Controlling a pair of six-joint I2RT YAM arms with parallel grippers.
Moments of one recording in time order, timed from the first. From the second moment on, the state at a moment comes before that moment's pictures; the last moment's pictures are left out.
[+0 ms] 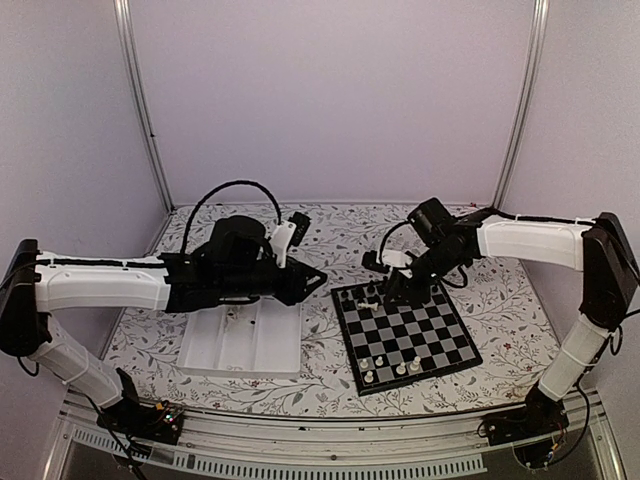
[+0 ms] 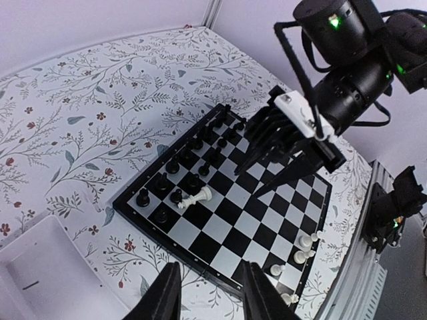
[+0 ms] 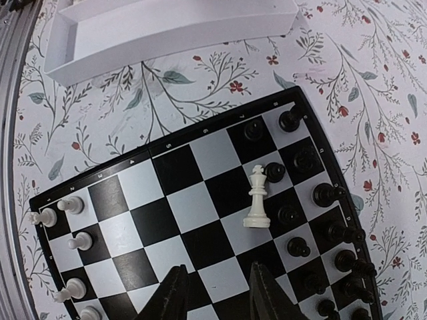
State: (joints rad) left arm -0.96 1.45 0.92 0.08 0.01 -0.36; right arm 0.63 1.68 1.18 -0.60 -0.42 -0.68
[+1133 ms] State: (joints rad) left arm -0.96 1.45 0.91 0.08 0.06 -0.40; right arm 0.70 1.86 1.23 -0.53 -0.22 -0.67
